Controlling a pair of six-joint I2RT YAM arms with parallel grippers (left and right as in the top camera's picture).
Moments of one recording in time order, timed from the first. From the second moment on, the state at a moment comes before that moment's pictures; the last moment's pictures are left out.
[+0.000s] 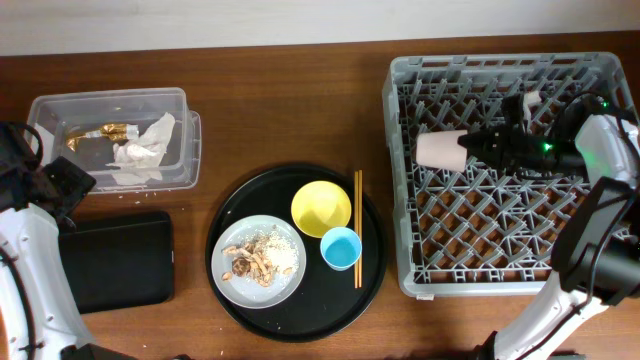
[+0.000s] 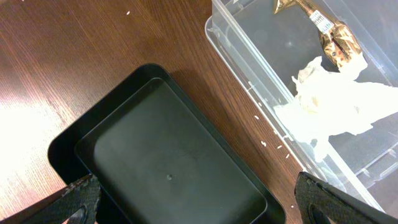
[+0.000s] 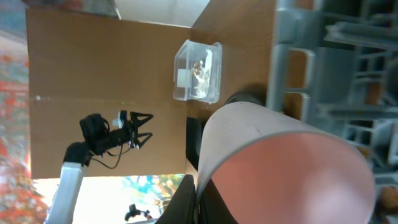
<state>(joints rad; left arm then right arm) 0.51 1.49 1.38 -0.98 -0.22 -0.41 -0.43 2.06 1.55 -1.43 -1.35 -0.51</state>
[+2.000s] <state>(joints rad) 0.51 1.49 1.38 -0.98 -0.22 -0.41 0.84 1.58 1.52 -1.18 0.08 0.47</state>
